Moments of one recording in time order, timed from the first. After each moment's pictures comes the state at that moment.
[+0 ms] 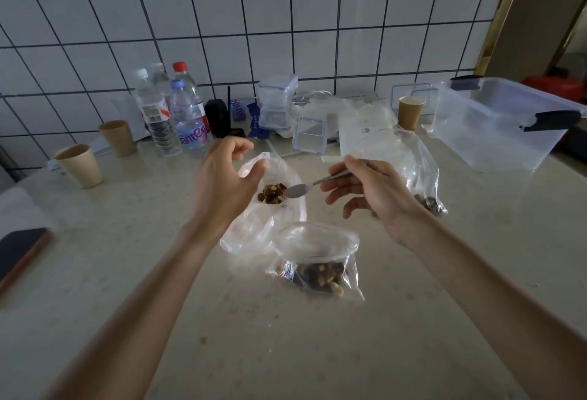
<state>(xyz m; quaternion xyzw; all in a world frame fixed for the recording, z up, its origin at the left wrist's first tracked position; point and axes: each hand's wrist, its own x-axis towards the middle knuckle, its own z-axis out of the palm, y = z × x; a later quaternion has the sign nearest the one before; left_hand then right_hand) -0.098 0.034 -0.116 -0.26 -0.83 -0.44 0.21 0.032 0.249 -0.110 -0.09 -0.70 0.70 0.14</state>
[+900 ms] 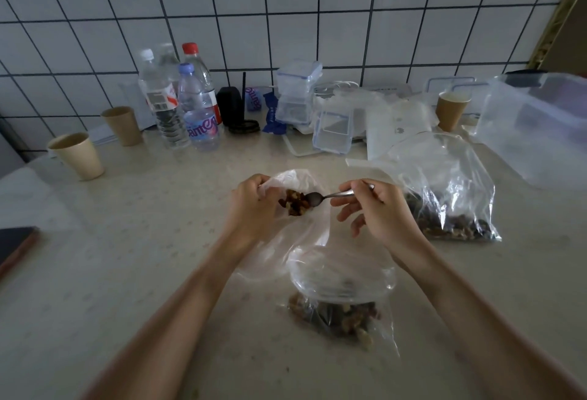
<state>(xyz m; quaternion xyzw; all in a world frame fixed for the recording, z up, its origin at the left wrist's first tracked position) -0.150 0.064 -0.182 -0.13 -0.83 -0.54 0.02 -0.034 0.254 -0.168 -0.12 -0.75 0.62 0.19</state>
